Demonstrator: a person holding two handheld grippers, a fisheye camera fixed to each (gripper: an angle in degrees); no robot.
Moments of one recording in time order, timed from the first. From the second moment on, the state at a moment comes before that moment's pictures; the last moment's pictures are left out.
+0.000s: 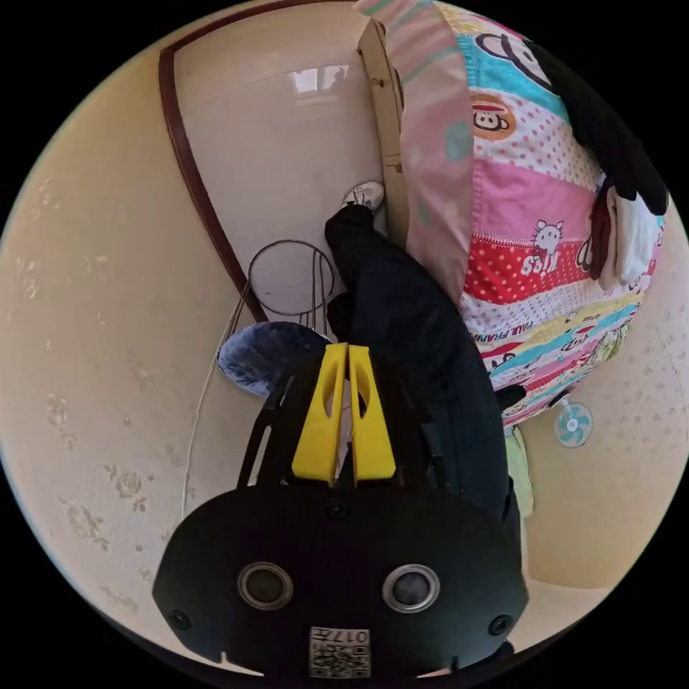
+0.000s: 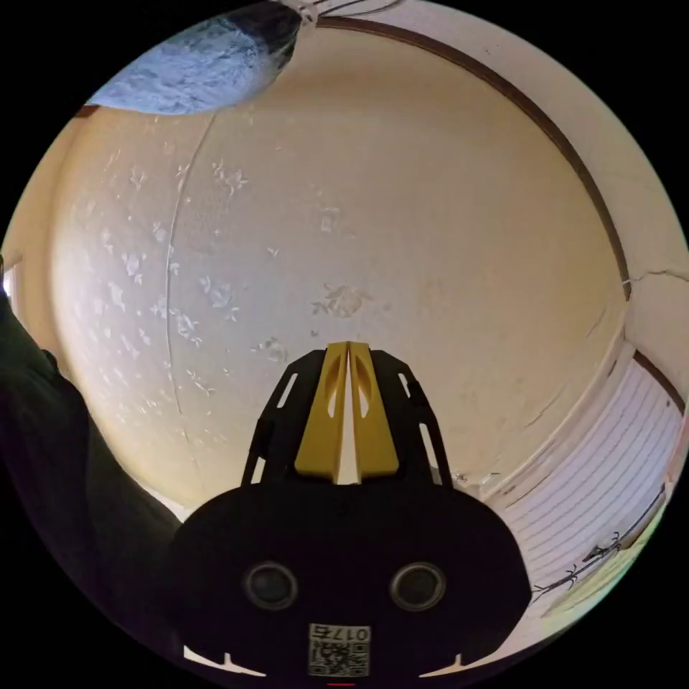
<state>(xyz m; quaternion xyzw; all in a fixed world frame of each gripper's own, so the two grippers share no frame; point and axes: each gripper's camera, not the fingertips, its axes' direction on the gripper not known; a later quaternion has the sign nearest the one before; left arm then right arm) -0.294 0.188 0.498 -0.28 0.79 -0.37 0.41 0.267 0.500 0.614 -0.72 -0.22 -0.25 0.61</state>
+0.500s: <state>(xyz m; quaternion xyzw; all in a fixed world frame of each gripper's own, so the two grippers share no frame) -0.500 -0.064 0.396 0.05 0.77 -0.19 0.61 0.256 0.255 0.422 -0.29 -0.31 -0.03 0.91</state>
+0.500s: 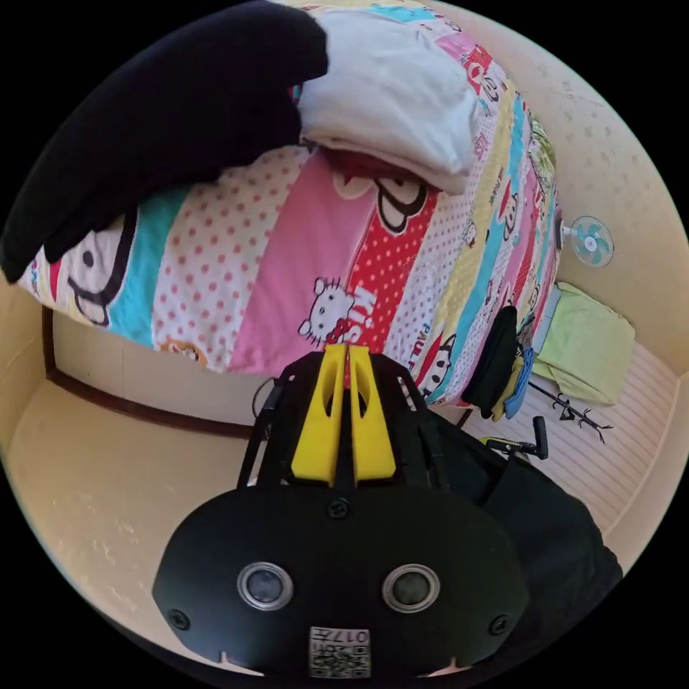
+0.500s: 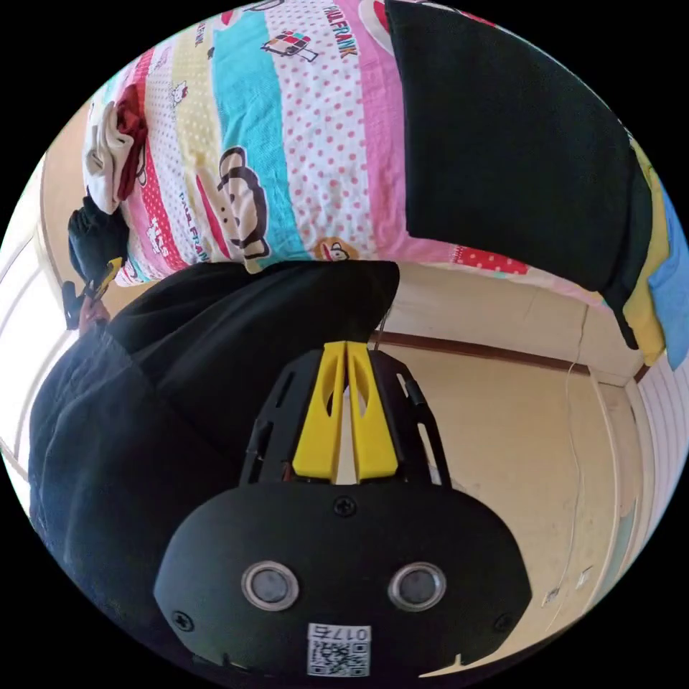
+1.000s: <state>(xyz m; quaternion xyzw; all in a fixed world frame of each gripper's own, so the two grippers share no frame) -0.574 -0.207 0.322 0.16 0.72 -0.32 0.60 0.204 0.551 0.506 -0.45 -0.34 0.22 0.79</state>
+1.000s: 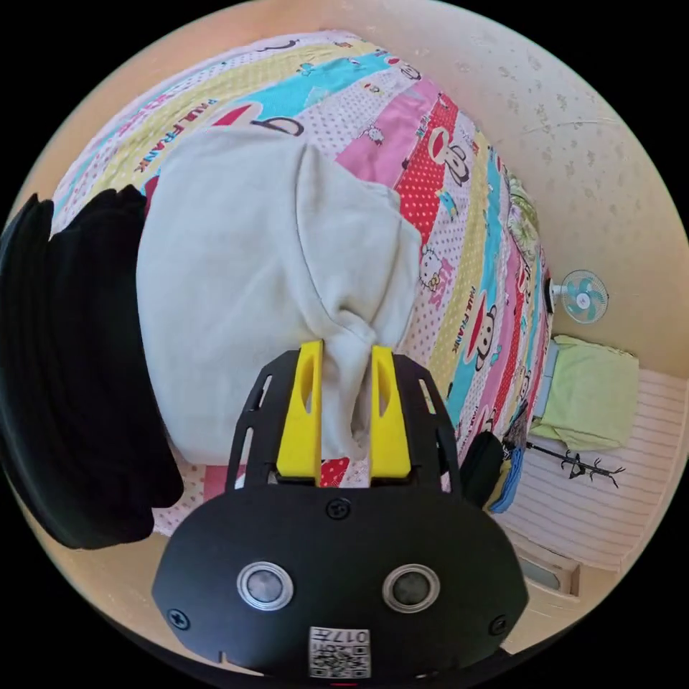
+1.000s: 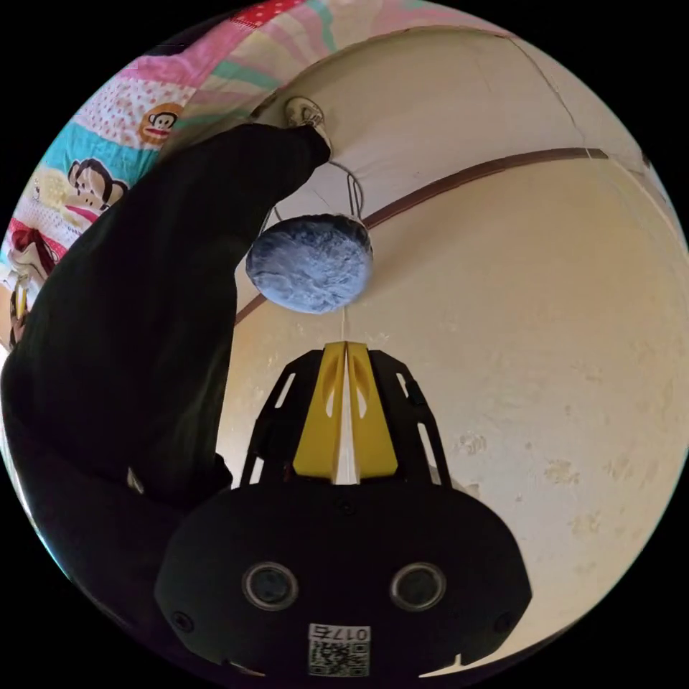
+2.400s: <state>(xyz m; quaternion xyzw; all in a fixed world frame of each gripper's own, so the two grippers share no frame) -0.436 0.426 -0.134 0.64 0.57 0.39 -0.35 0.121 0.590 0.306 0.28 -0.74 -0.46 0.40</state>
